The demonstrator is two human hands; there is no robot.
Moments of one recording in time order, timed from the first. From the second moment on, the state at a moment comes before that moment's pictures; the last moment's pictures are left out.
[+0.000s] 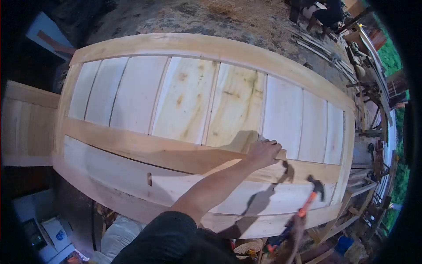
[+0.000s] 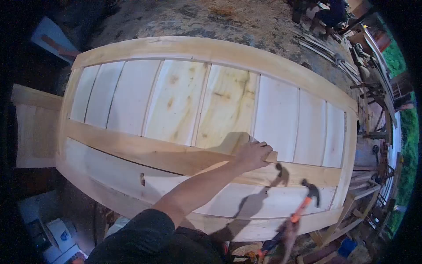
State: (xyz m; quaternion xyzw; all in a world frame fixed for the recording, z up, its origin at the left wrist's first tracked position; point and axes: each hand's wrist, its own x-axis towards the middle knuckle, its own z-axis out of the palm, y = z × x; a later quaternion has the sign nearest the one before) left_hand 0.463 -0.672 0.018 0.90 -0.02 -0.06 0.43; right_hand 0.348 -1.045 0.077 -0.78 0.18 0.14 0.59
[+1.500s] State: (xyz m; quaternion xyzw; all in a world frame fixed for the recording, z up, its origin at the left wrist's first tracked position) left_hand 0.465 -0.722 0.023 0.94 -0.07 0.07 0.32; right_hand 0.408 -1.065 -0.019 -0.77 0.16 0.27 0.55
